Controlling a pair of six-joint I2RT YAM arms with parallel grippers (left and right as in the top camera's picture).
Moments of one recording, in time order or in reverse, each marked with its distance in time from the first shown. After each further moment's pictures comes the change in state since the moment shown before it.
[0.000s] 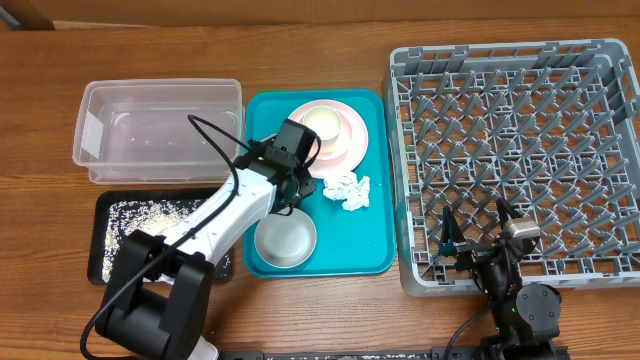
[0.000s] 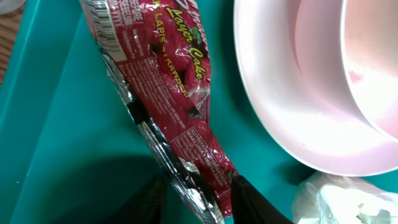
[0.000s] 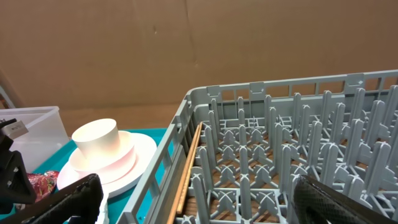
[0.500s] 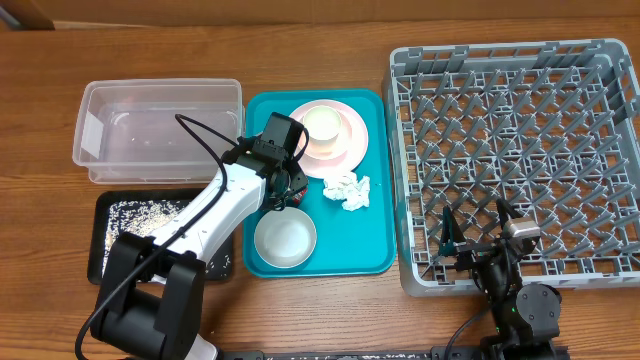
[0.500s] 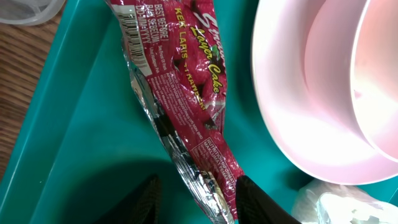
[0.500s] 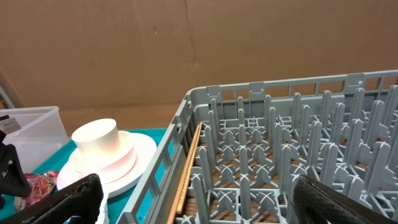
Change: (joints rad) left arm 0.053 -0.010 0.020 -0.037 0.046 0.003; right arm 0.000 0.000 0.000 0.000 0.000 0.000
